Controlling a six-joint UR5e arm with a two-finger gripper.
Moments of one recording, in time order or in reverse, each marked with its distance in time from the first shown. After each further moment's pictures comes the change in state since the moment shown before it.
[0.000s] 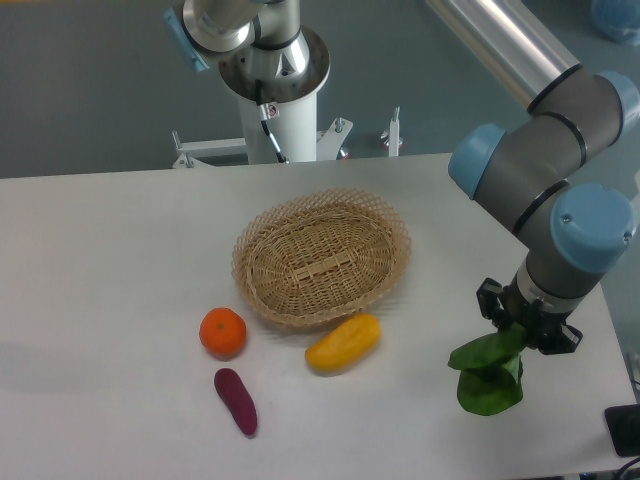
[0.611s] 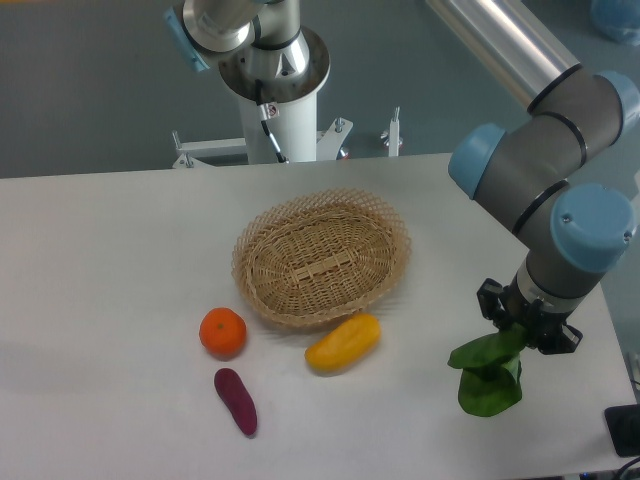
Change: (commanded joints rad) arm 0.000 -0.002 0.002 0.000 0.002 0.002
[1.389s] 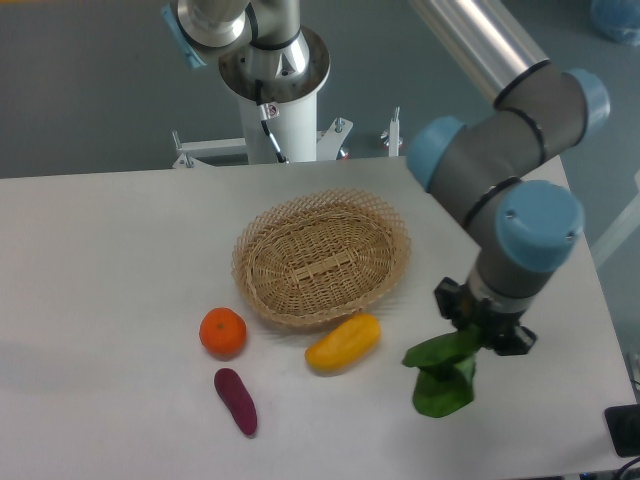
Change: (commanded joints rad) arm -0.164 0.089 -0.092 0.002 -0.011 -0.139
